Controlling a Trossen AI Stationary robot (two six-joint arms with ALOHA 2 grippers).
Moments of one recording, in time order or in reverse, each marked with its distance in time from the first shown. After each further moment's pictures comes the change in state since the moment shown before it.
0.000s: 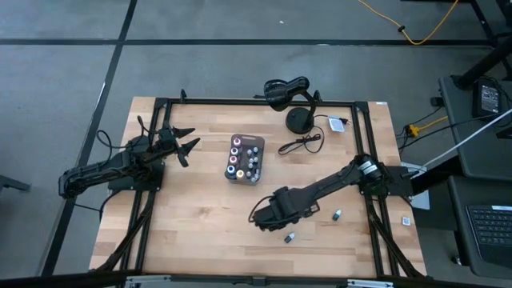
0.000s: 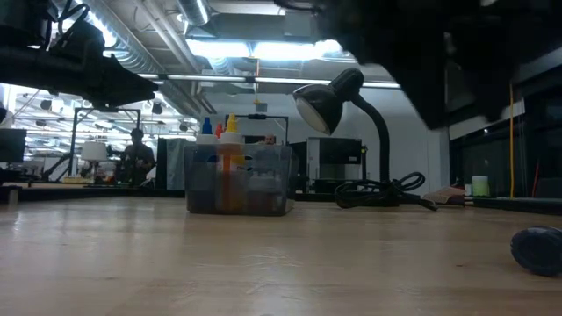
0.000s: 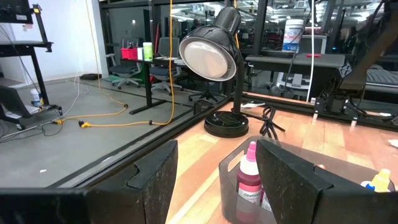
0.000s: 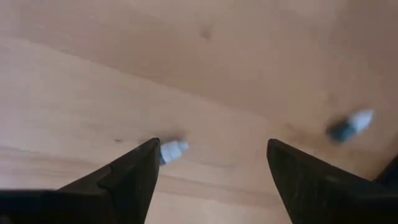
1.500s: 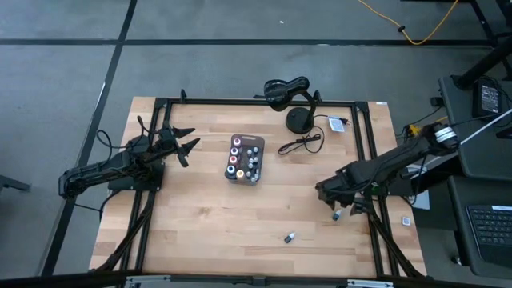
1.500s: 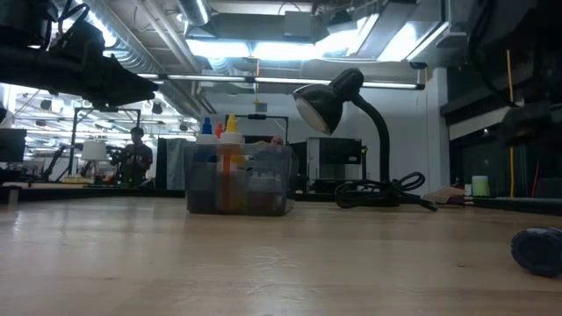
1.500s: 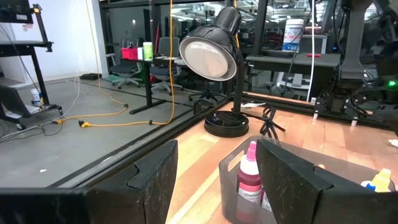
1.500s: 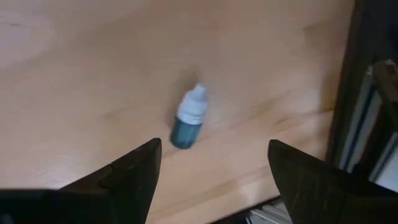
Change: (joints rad) left arm 0.000 0.000 0.000 0.000 0.000 0.000; right arm -0.051 -0.876 -1.241 0.592 -0.317 0.743
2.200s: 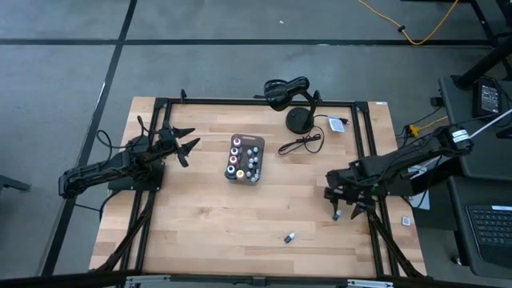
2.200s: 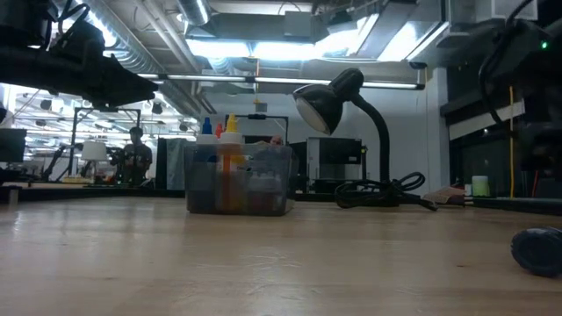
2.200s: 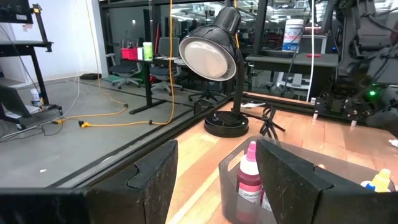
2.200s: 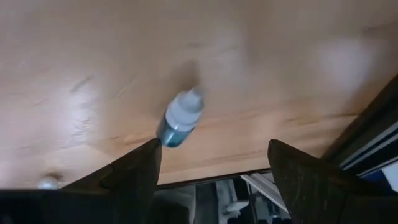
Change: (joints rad) left arm 0.000 0.000 0.000 0.000 0.000 0.000; right arm -0.129 -0.247 -0.346 0.372 -0.229 -0.095
